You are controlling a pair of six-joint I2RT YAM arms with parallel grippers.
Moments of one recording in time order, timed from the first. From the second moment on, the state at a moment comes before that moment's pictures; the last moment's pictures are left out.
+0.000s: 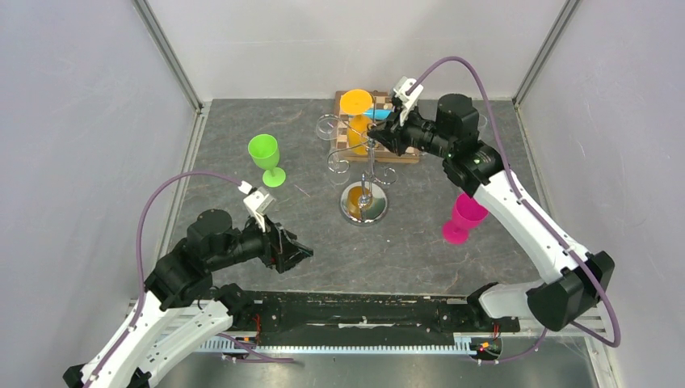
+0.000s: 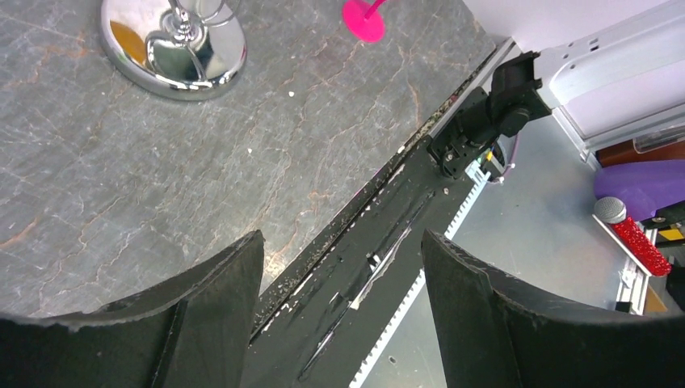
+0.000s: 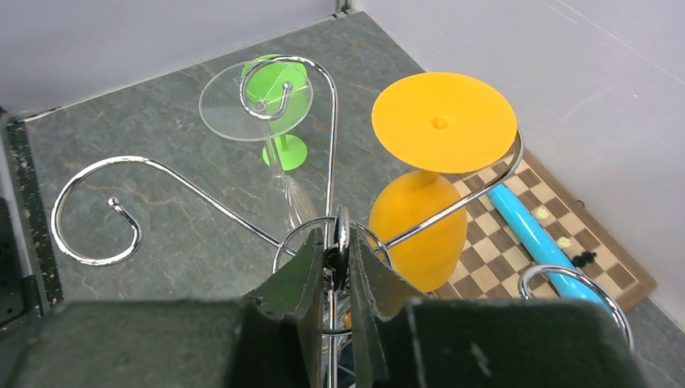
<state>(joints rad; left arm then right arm) -0.69 0.48 0.81 -0.72 0.34 -0.40 0.52 1.31 1.34 -0.18 -0.43 -0.17</state>
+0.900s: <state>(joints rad) -0.69 0.50 0.99 -0.70 0.20 -0.49 0.44 1.47 1.44 -0.09 -0.87 -0.19</state>
